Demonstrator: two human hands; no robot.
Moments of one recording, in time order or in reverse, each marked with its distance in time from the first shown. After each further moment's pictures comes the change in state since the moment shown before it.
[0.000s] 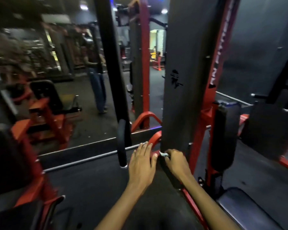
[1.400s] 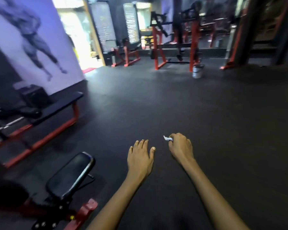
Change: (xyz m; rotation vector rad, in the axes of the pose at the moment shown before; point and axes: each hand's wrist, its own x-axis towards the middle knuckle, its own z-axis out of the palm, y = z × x) left_hand -0.157 0.014 -0.030 -0.430 -0.919 1.894; right_hand -0.336 -0.206 0.071 -0.484 1.145 2.017
